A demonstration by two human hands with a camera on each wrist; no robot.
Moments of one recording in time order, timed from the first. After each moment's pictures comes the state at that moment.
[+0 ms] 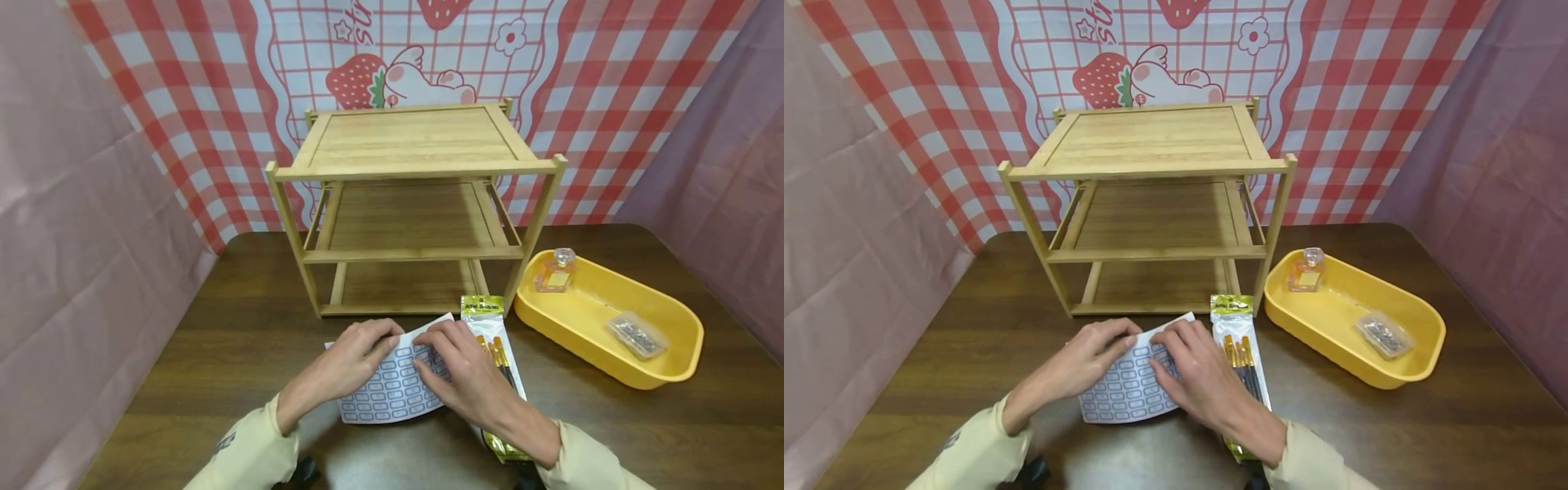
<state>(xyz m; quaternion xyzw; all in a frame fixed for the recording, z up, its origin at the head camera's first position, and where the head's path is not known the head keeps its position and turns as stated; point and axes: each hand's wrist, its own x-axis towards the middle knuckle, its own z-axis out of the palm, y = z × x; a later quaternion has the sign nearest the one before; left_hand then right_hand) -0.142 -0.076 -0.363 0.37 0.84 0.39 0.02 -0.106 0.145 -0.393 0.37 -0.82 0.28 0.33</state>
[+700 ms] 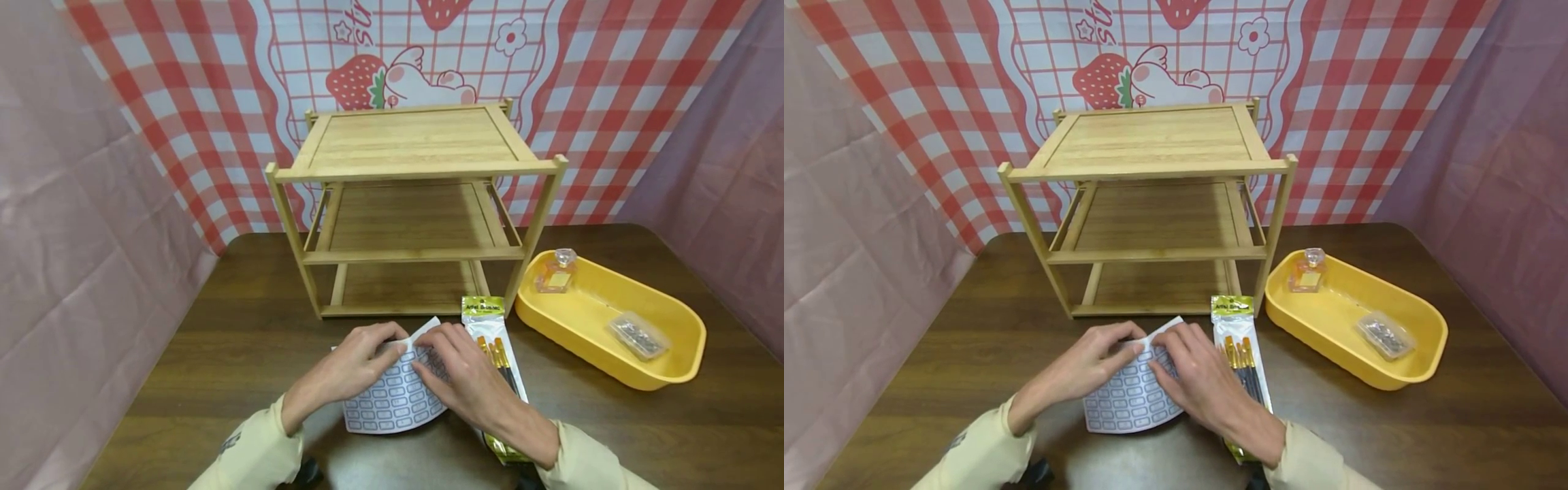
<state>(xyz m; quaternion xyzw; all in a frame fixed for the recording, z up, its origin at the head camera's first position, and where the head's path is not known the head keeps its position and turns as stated) -0.143 -0.072 -0.368 0.37 0.83 0.42 0.05 -0.106 0.143 -0.395 0.36 -0.83 0.28 0.31</state>
